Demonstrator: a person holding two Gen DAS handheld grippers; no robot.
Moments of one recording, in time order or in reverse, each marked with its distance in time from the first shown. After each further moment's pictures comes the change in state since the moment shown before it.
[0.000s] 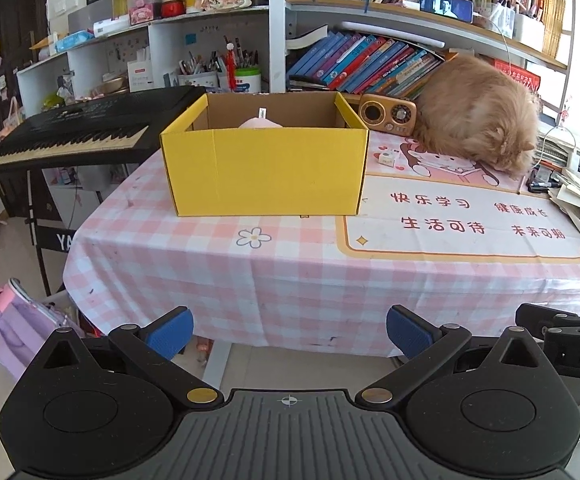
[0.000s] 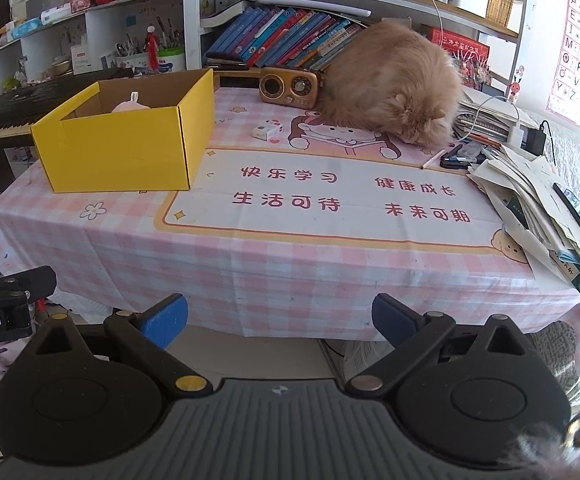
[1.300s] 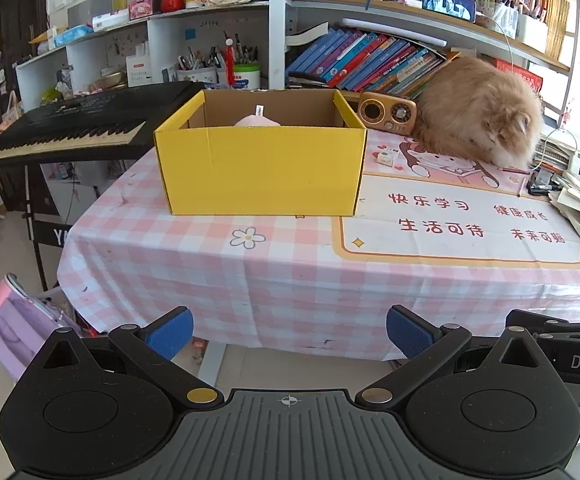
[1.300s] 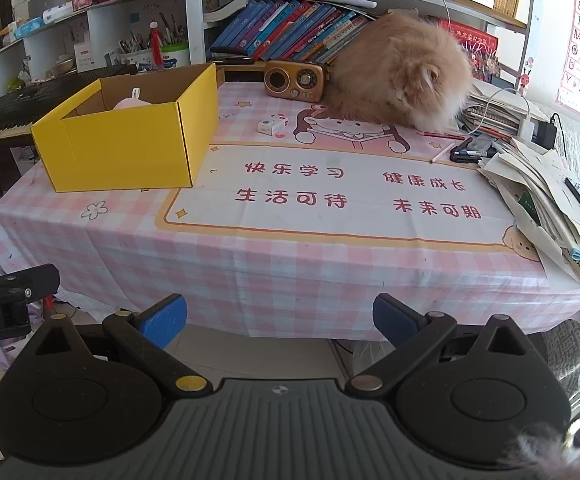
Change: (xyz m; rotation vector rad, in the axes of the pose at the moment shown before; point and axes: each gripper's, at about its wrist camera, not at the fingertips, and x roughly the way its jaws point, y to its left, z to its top) left arm 0.006 -0.004 0.005 -0.013 0.012 -0.004; right arm 0.012 -0.005 0.005 0.011 0.025 0.031
